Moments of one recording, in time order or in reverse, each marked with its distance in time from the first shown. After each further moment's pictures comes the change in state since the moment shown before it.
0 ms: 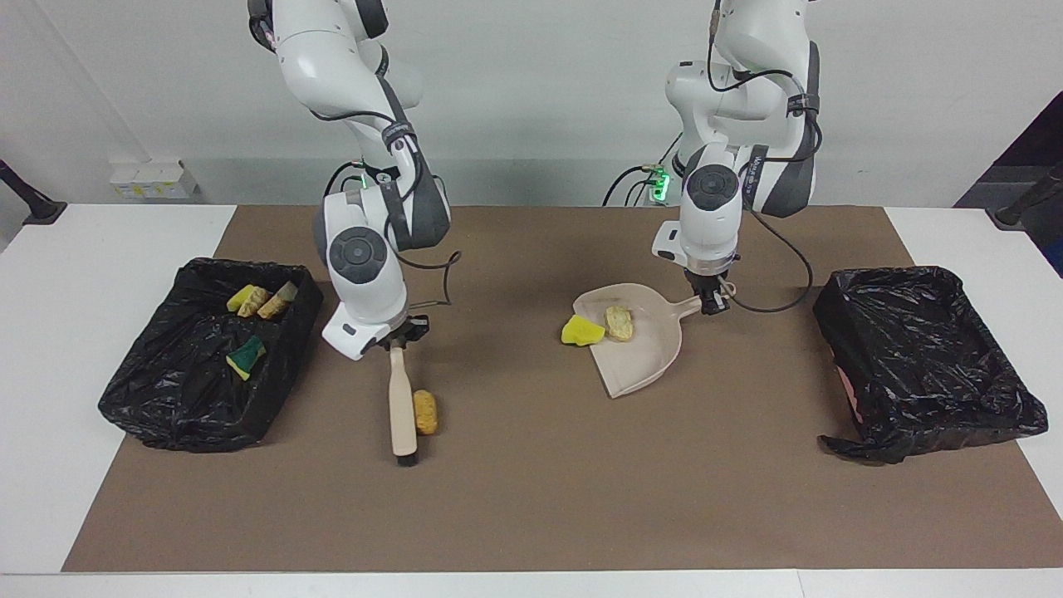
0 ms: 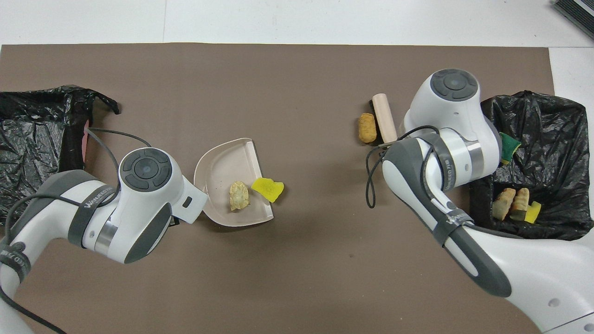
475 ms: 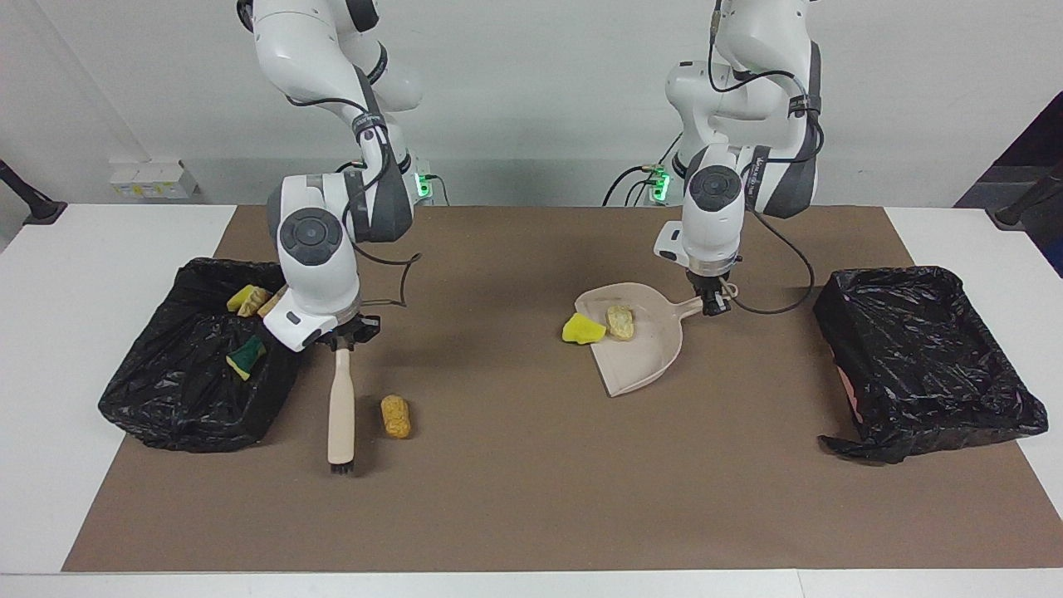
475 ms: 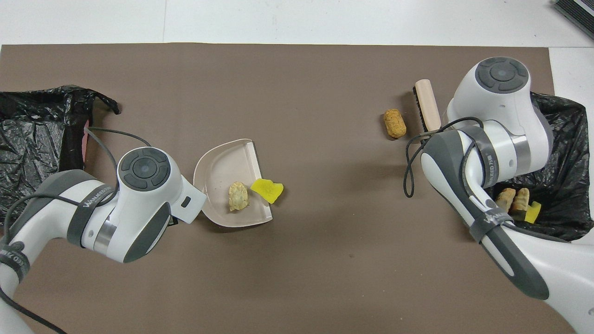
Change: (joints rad) left arm 0.001 0.001 0.003 0.000 0.001 0.003 0.013; right arm -0.117 -0.044 -0.018 0.006 -0.193 -0.013 -0.001
